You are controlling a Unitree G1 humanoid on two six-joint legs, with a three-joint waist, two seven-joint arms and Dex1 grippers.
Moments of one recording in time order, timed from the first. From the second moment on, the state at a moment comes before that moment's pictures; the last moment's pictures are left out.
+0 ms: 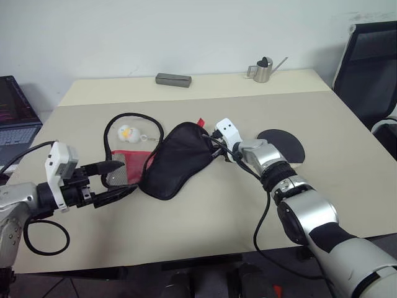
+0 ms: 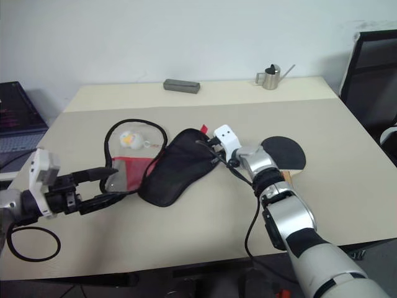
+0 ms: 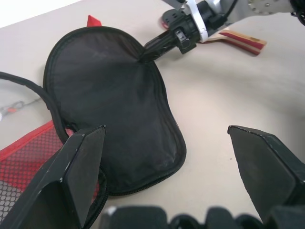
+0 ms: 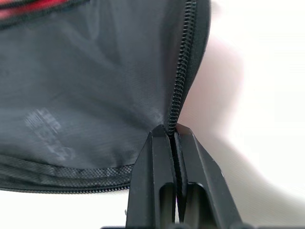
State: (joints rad) left arm -0.06 0.94 0.42 -0.17 -0.67 0.54 -1.17; right arm -1.20 -0.10 0.15 1.10 -0.06 0.35 0.64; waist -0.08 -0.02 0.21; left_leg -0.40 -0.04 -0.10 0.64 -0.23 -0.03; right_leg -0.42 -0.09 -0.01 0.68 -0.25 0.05
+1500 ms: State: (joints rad) left arm -0.19 0.92 0.29 -0.23 -0.70 0.60 -1.13; right arm -1.34 -0.24 0.39 1.34 -0.47 -0.10 0.56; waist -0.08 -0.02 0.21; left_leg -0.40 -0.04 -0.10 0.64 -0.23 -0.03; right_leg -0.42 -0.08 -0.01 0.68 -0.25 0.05
